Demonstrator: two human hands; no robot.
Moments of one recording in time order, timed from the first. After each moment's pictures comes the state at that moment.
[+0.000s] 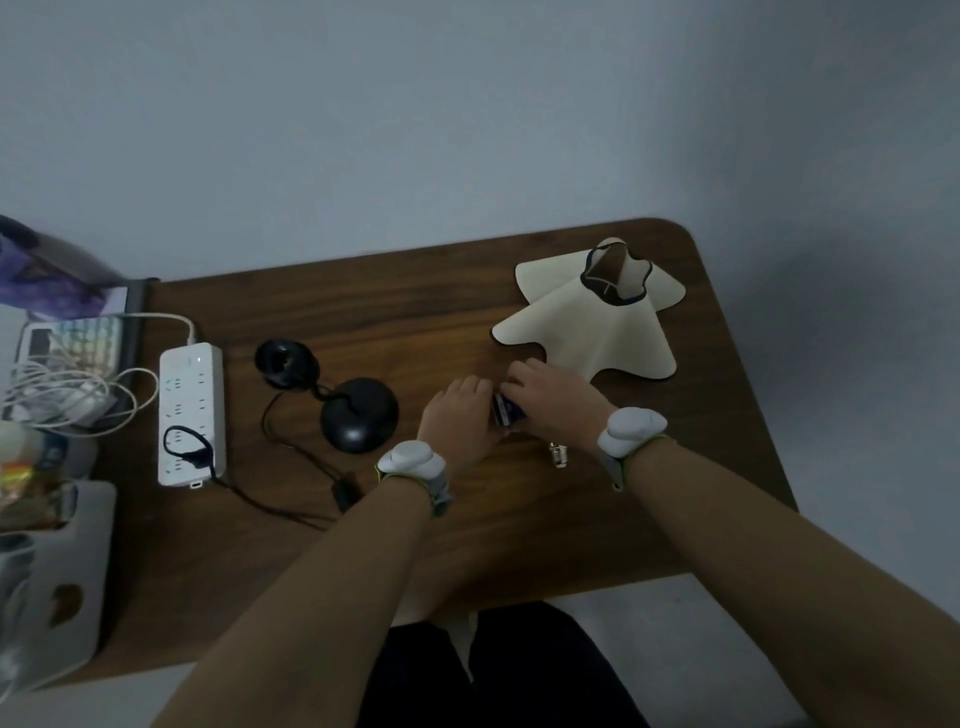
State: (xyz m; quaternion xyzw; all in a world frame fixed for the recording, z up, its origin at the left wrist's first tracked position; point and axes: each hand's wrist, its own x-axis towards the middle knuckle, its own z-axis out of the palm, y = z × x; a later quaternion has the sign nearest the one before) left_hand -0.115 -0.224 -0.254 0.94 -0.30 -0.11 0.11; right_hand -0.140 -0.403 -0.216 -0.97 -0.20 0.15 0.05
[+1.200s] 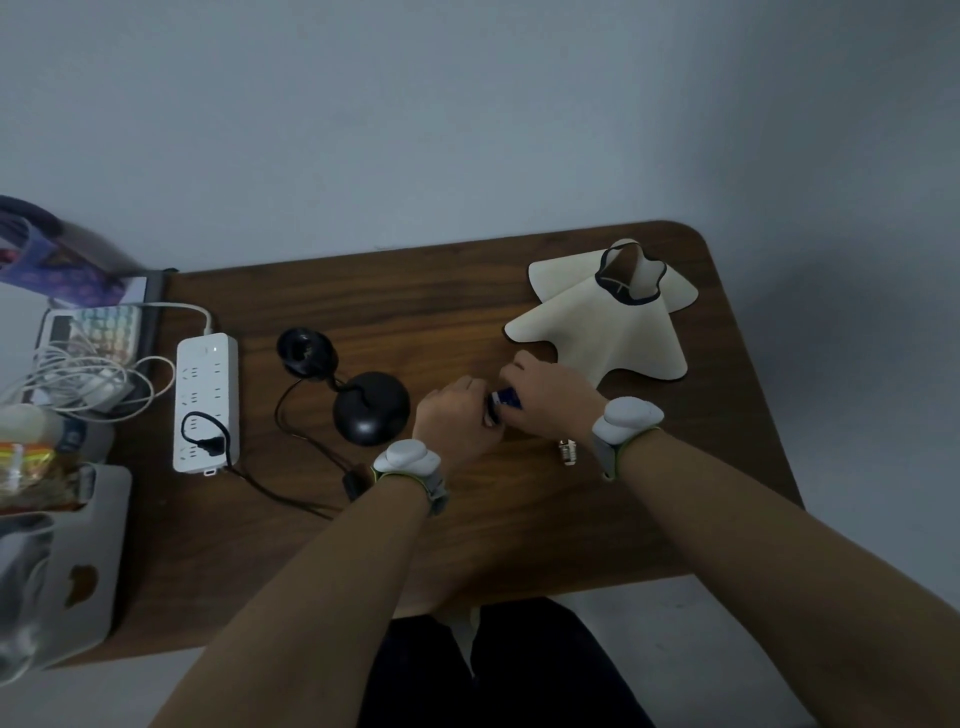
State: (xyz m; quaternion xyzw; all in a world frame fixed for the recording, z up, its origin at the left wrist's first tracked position) left_hand -0.123 -0.205 -0.256 0.95 -0.26 0.02 0.16; right_hand -0.131 -0.379 -0.210 -0.97 -0.07 0.20 0.15
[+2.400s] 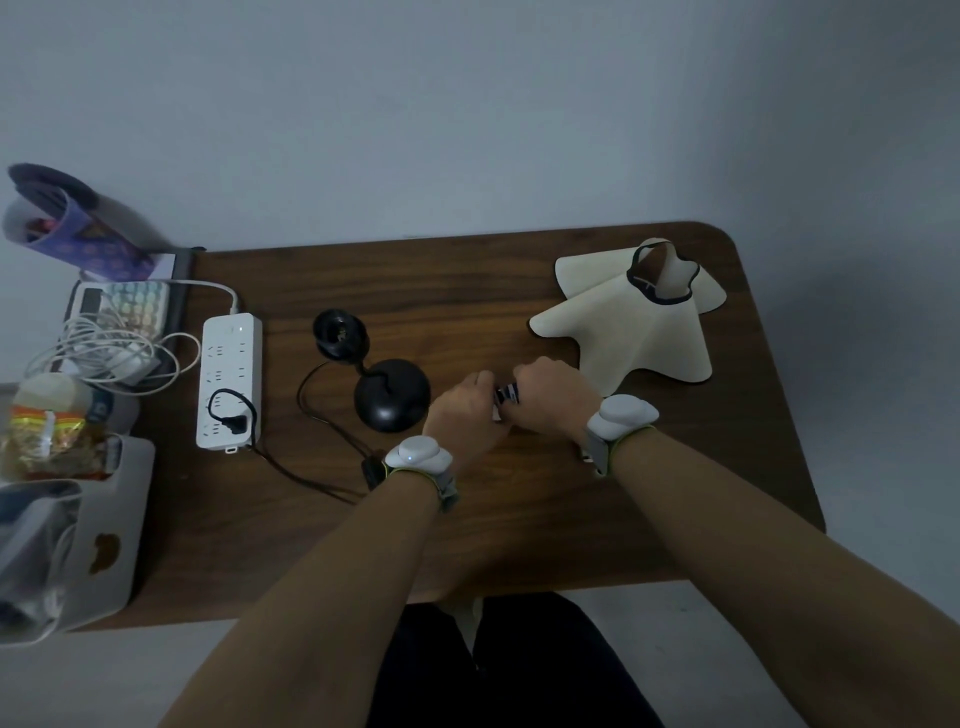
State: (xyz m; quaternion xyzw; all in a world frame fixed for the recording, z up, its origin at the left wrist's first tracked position) left_hand -0.128 -0.191 -0.250 0.95 -0.23 0.03 0.22; right_hand -0.119 -0.349 -0.214 -0.96 -0.03 0.24 0.14
